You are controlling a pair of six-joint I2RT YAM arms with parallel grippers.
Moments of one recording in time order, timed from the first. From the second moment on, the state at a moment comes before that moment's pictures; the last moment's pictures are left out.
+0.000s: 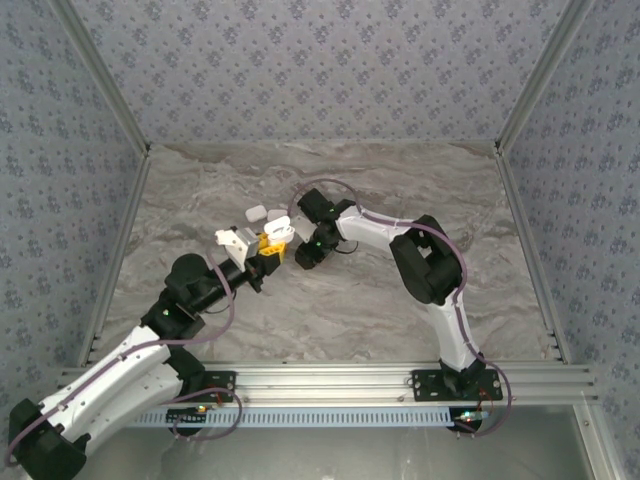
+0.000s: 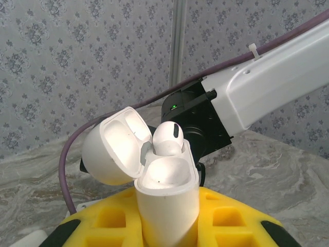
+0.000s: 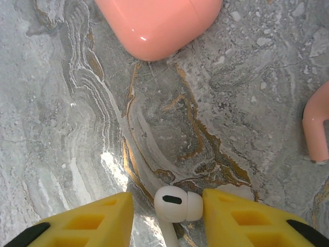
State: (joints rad) left arm -0.69 0.67 0.48 0.19 0.19 -0.07; right arm 0.73 2.14 1.57 -0.65 -0.26 -0.18
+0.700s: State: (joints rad) left arm -0.69 0.69 0.48 0.19 0.19 -0.07; right arm 0.71 2.08 1.50 -0.64 -0.28 -0.16
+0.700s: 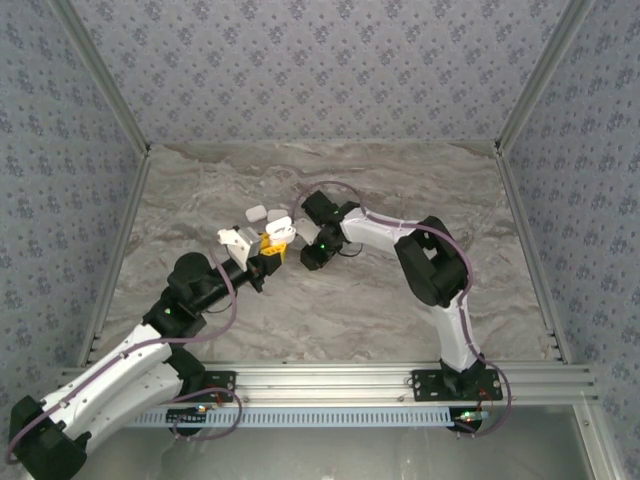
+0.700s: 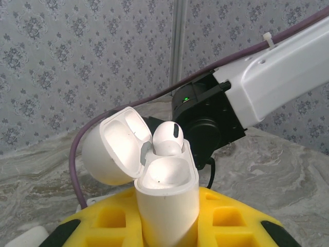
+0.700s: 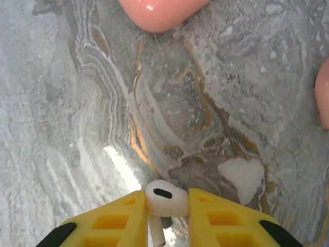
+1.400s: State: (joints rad) left arm -0.69 0.74 0.48 0.20 0.19 -0.07; right arm 0.56 1.72 1.01 -0.48 -0.09 0.33
